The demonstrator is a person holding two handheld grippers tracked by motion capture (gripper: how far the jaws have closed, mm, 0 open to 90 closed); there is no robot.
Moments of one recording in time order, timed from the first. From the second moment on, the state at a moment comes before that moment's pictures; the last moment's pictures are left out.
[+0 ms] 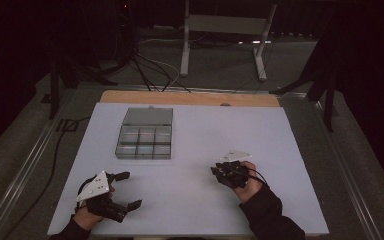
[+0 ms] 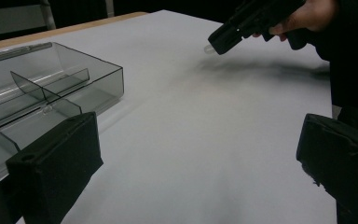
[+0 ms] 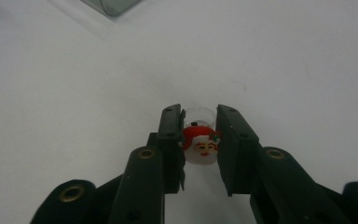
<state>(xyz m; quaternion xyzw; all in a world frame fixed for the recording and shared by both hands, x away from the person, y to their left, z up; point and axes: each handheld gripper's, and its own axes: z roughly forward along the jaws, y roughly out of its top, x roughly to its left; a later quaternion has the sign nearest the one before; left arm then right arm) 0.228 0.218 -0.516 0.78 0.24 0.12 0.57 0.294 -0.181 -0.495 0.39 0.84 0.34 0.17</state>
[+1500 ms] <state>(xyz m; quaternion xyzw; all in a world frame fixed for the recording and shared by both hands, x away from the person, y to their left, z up) 0.226 0.218 -0.515 0.78 0.24 0.12 0.57 0.332 -0.080 -0.450 0.30 0.86 0.38 0.16</state>
